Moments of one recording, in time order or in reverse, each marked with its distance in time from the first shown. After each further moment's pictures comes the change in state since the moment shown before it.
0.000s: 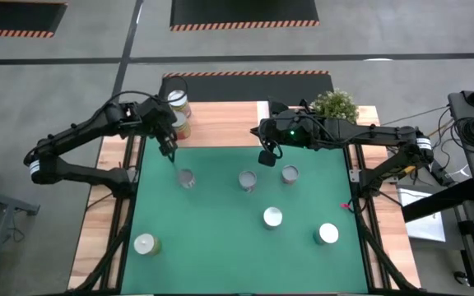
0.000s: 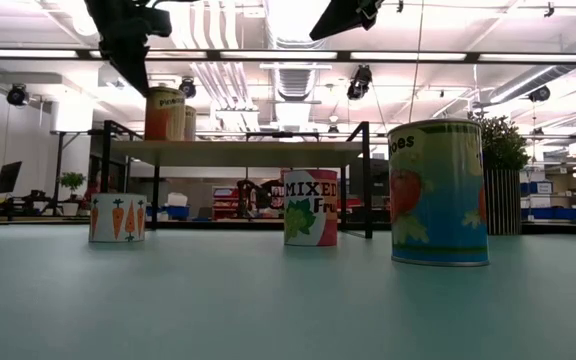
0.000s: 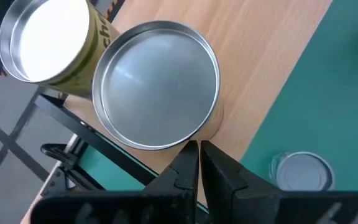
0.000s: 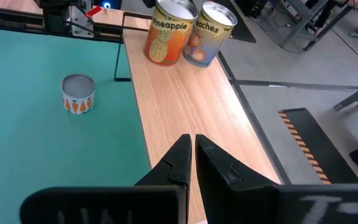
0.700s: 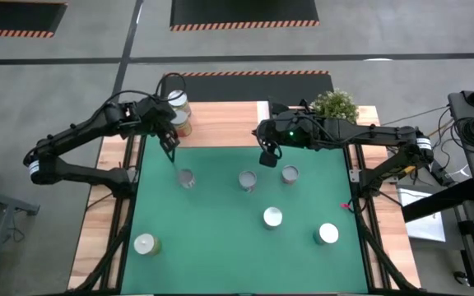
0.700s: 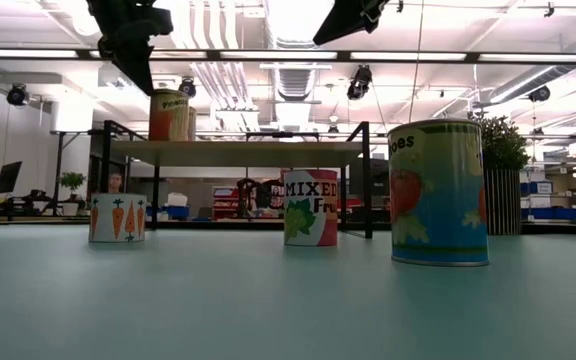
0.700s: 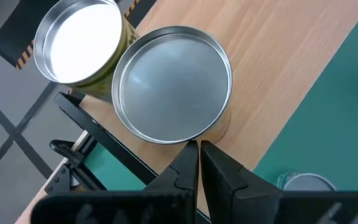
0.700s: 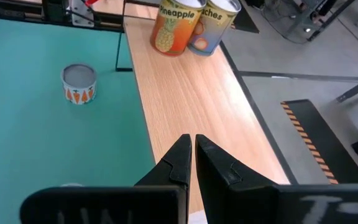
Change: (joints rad) left arm 0.000 -0.005 -0.002 0.035 -0.053 -0.074; right arm 0.000 0.000 0.000 -0.045 0.000 0.024
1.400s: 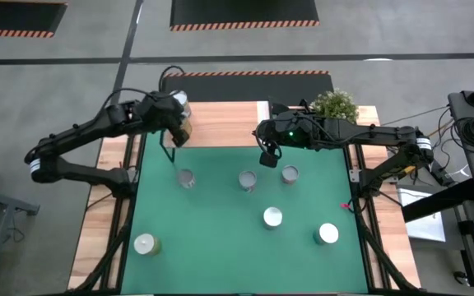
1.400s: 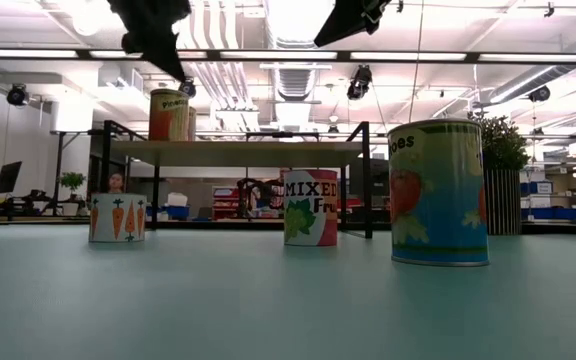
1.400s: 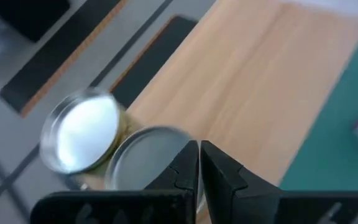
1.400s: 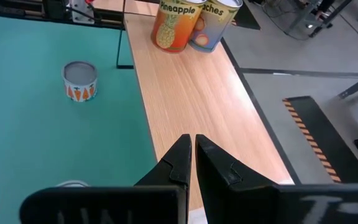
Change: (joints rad) left arm -0.033 0.018 -0.008 0.238 -0.026 0.049; right arm 0.000 0.001 0.000 -0.008 -0.002 0.010
